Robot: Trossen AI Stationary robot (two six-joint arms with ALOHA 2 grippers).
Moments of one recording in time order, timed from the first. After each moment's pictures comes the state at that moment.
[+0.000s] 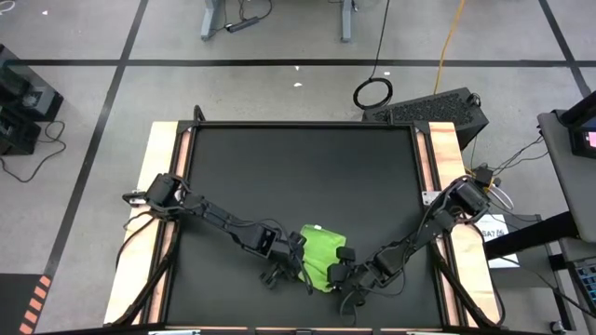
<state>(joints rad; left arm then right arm) -0.36 1.99 1.25 -0.32 0.09 0.27 0.65 1.86 0.99 -0.03 0.26 0.69</state>
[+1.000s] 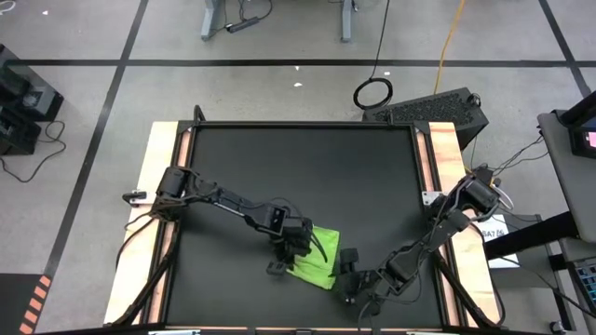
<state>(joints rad) -0.18 2.07 1.25 -0.35 0.54 -0.05 0.75 1.79 0.99 -0.06 0.48 0.44</state>
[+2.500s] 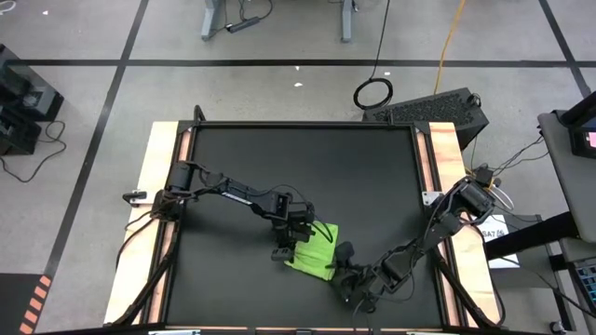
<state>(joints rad) -0.06 2.13 1.25 -0.38 0.73 -0.10 0.72 1.85 0.95 -0.03 0.58 0.12</state>
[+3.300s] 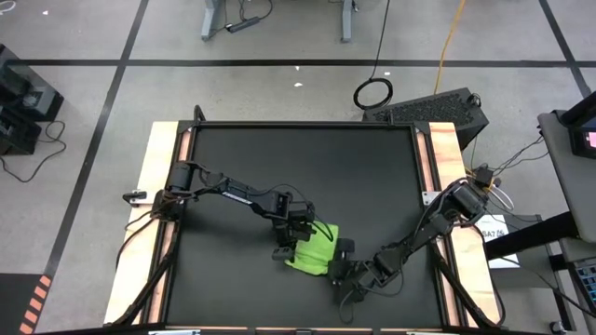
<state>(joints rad) -0.06 2.13 1.25 -0.37 0.75 -0.14 0.65 1.90 0.94 0.02 0.51 0.57</state>
